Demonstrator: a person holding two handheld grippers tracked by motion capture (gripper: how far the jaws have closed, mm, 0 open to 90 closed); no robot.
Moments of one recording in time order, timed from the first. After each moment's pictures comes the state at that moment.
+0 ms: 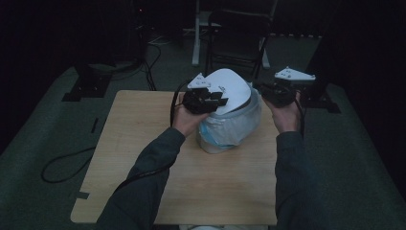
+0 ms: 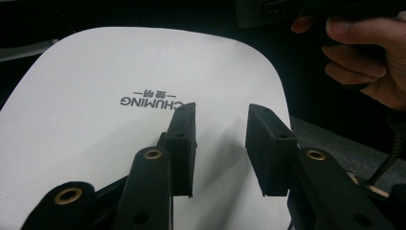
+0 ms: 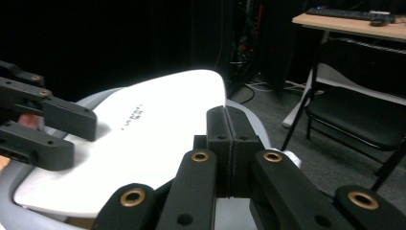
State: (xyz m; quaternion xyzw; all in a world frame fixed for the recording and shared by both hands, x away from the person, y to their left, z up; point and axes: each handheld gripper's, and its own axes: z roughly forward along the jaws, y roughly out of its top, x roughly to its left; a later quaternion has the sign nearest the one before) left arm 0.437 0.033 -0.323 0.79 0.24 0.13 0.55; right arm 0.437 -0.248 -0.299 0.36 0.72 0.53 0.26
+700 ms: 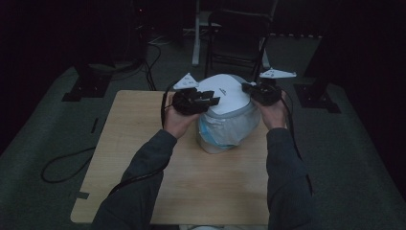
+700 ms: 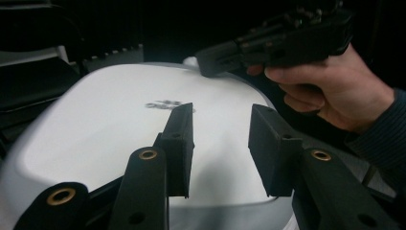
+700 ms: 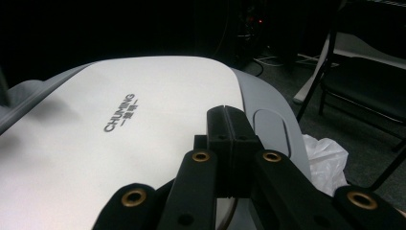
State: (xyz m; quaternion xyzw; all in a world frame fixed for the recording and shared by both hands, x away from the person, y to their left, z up) left arm 0.427 0.067 -0.319 0.77 0.26 0.13 0.57; right arm 0.469 -0.226 -0.325 0.38 0.74 0.50 0.23
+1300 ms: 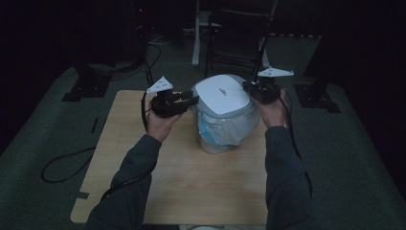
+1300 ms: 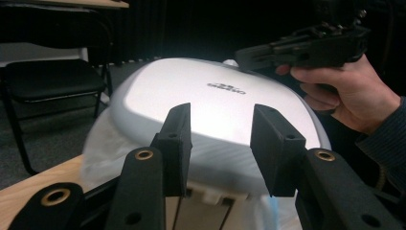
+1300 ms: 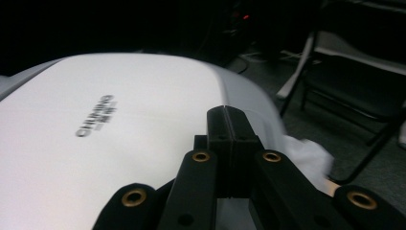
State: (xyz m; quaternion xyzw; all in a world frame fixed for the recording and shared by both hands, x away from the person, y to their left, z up) left arm 0.427 0.125 -0.339 0.73 0.30 0.13 0.60; right arm 0.474 -0.223 -0.325 0.39 0.74 0.48 0.25
